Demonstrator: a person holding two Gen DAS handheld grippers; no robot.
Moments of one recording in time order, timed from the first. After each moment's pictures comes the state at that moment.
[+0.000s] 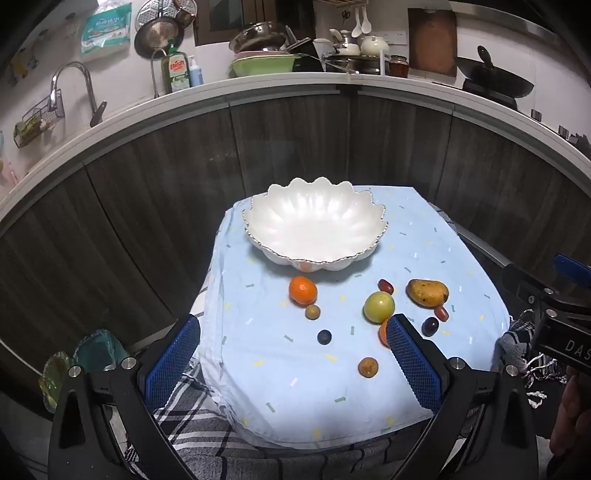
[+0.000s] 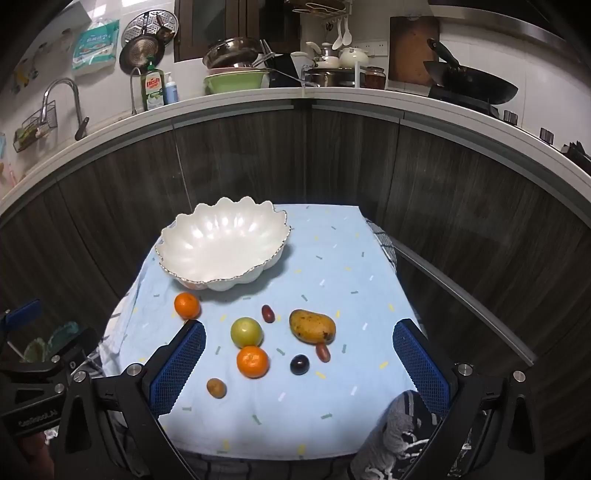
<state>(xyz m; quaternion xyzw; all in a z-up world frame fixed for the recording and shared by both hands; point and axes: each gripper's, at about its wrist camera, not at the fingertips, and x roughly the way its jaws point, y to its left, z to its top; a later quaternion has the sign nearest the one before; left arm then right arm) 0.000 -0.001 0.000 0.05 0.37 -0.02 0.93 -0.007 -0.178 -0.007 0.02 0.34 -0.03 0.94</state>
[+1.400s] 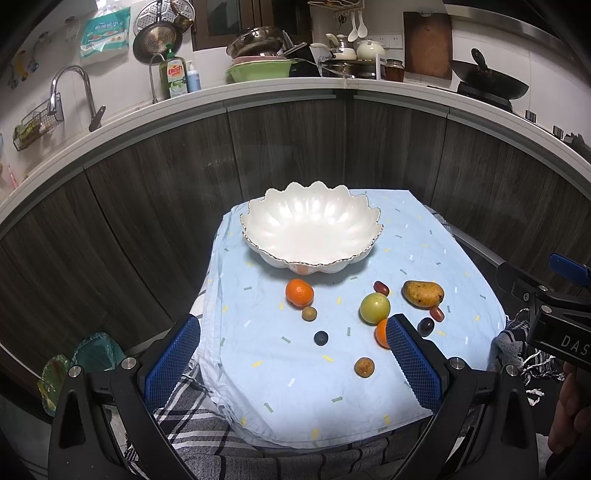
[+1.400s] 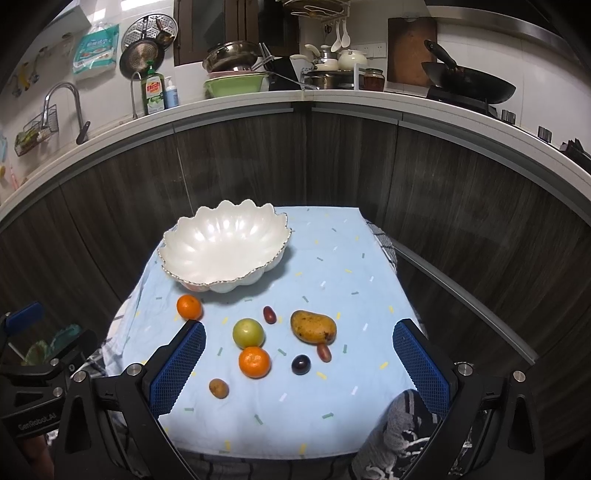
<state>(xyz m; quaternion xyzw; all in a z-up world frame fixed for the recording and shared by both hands) -0.007 0.002 0.004 0.04 0.36 -0.03 0.93 -0.010 -0.178 -0.007 0.02 0.34 -0.03 0.94</state>
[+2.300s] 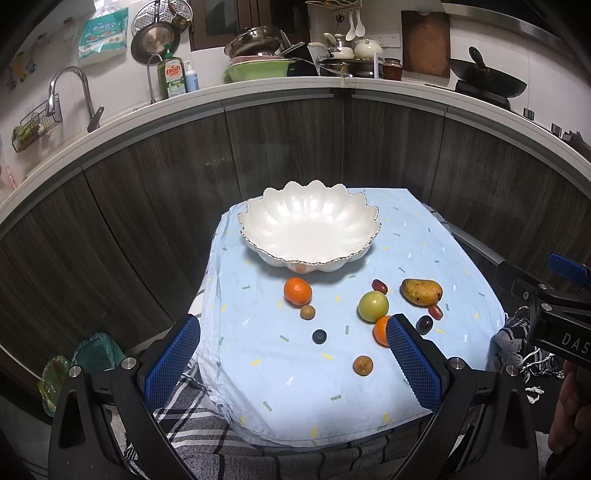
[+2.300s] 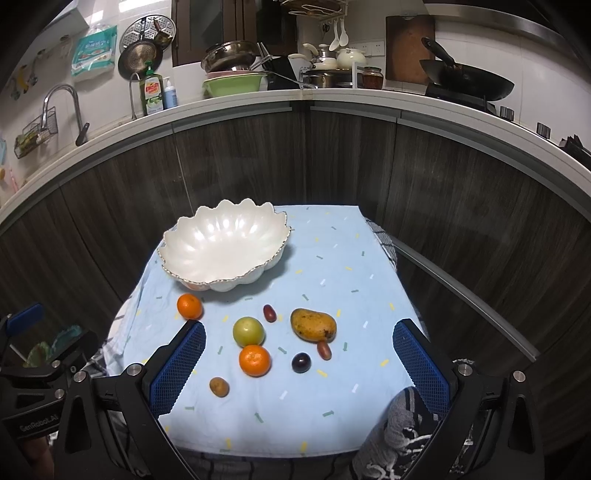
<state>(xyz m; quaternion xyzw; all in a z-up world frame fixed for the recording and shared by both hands) -0.008 0.000 0.000 0.04 0.36 -0.03 0.93 -0.011 -0.177 -0.009 0.02 0.34 -0.03 0.94</state>
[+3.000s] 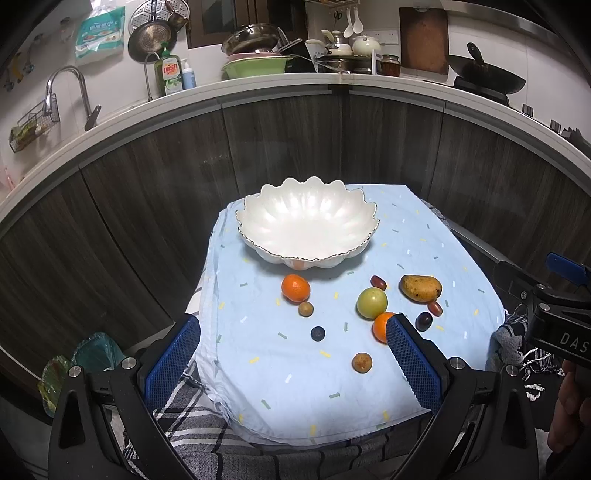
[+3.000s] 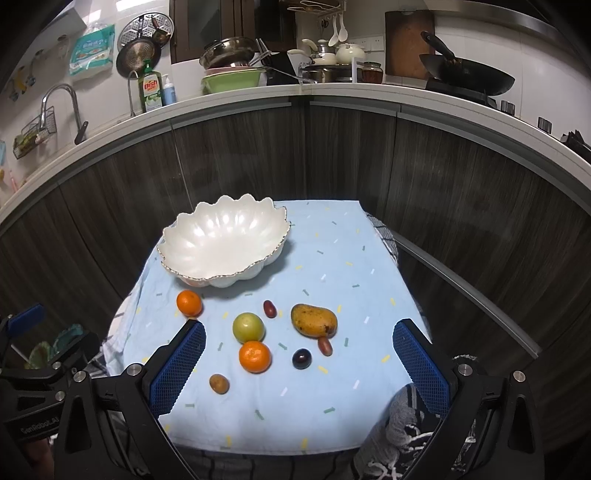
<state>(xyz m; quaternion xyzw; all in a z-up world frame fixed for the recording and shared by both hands) -0.007 -0.003 -0.001 0.05 0.36 -0.03 0.93 -0.011 -0.180 -0.012 0.03 0.35 -0.03 0.94</state>
